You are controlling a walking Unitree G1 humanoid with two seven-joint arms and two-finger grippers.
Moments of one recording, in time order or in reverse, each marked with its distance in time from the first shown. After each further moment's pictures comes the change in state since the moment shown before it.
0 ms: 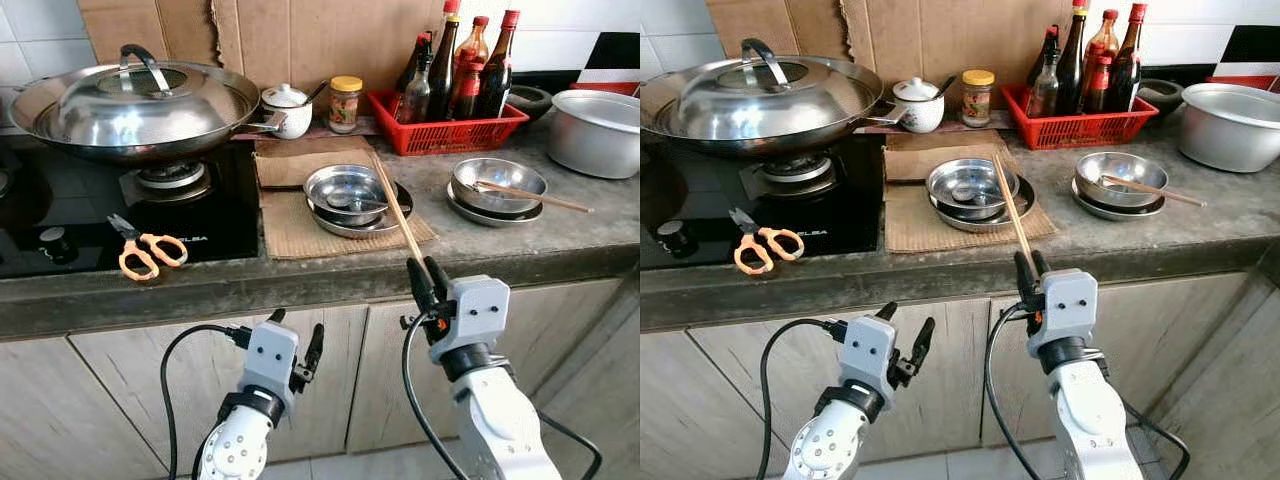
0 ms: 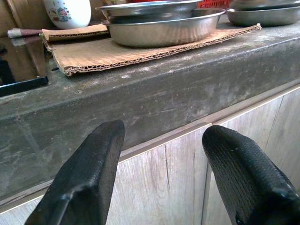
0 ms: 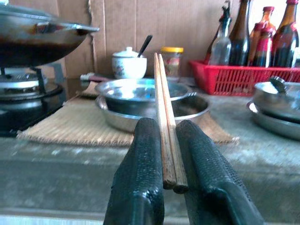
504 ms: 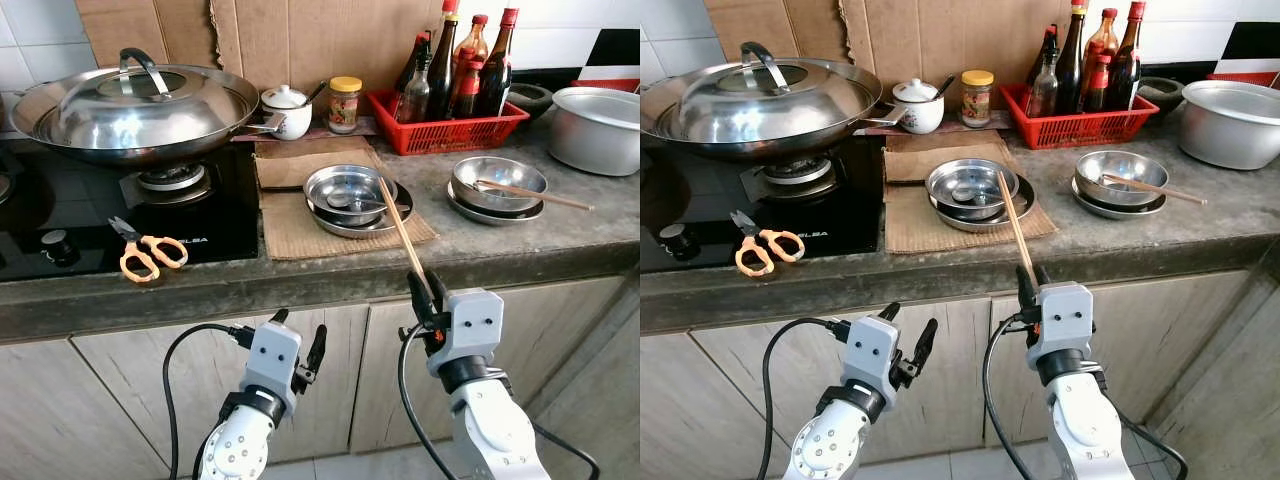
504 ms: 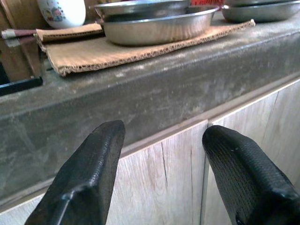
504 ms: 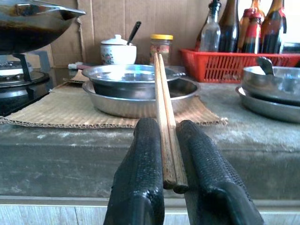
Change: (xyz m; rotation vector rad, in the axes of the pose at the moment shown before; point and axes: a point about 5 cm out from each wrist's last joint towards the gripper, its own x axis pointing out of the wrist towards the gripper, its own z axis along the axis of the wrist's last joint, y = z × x) left arm 0.000 0.000 0.000 0.005 0.000 -0.019; right arm -0.002 -0.002 -0.008 -0.007 0.029 -0.053
